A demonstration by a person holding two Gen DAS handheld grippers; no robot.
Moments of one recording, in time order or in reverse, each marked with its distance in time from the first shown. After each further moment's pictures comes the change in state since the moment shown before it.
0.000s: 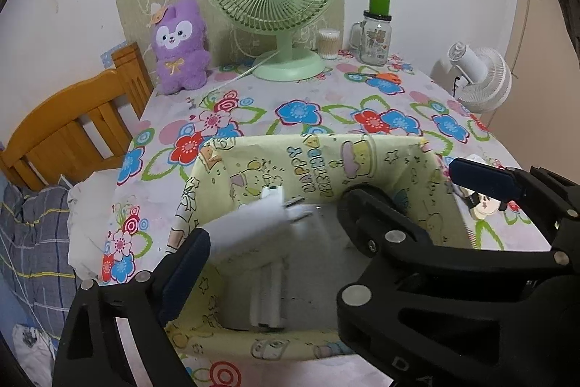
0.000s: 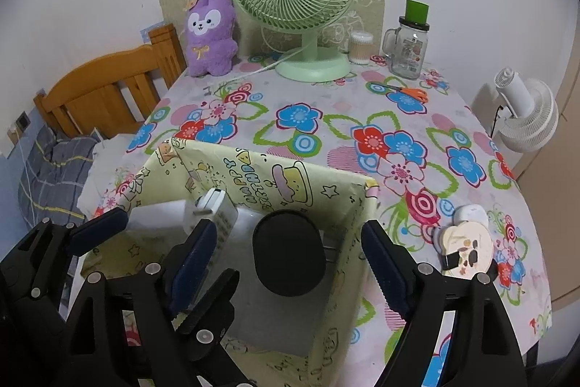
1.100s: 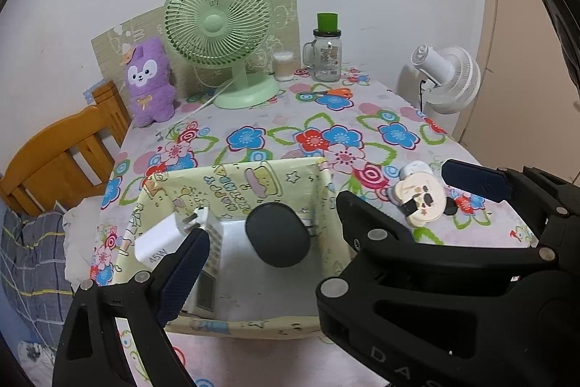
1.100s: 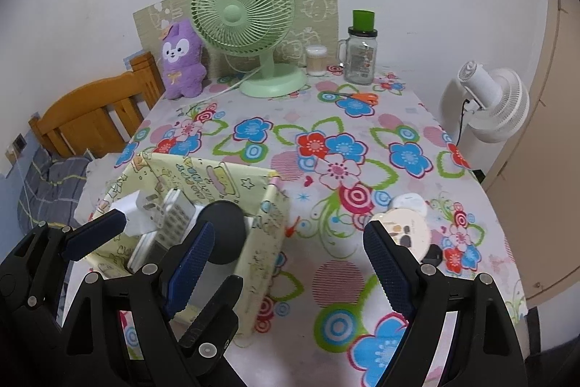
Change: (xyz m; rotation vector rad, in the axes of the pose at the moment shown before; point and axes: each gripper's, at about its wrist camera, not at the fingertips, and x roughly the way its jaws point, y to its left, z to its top) left arm -0.036 -0.080 0.004 0.068 -0.061 -0.027; right arm -0.056 -0.069 -0.018 0.060 -0.055 -0.034
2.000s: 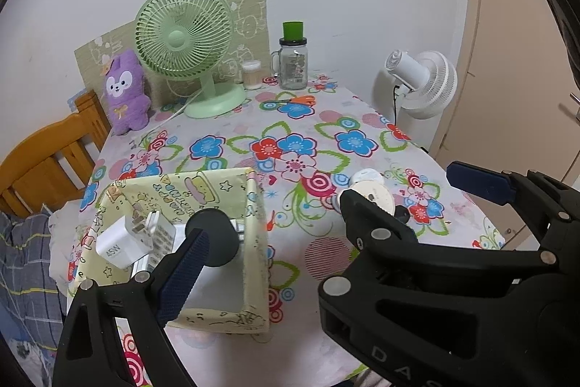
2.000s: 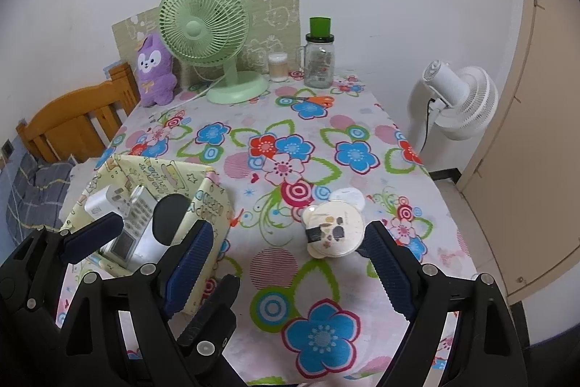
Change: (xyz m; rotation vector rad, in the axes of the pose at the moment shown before) left arm -0.018 -0.059 0.006 0.005 -0.022 -0.052; right arm -0.037 -0.056 -0.010 0.022 -0.021 -0.073
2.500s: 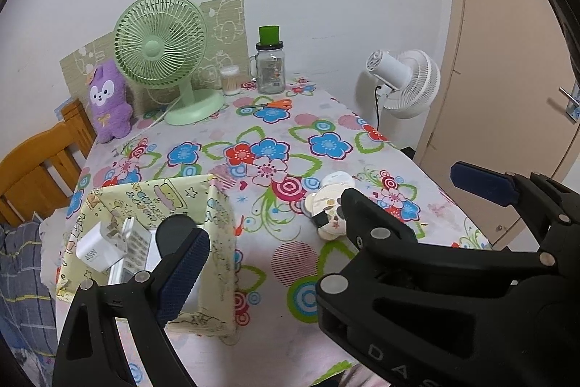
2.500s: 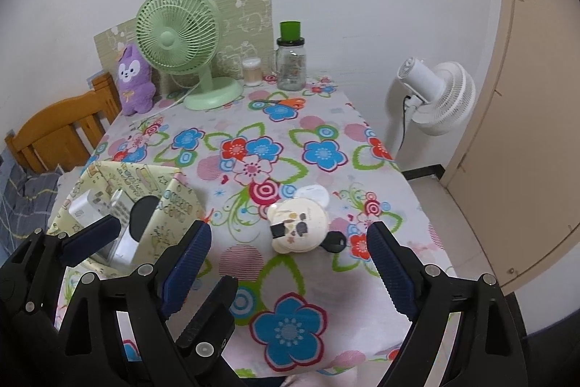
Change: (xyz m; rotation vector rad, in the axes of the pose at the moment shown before) left arm -0.002 -0.031 0.003 0.018 -0.014 -0.036; right arm -0.012 -0.032 -0.007 0.038 -0.020 -0.058
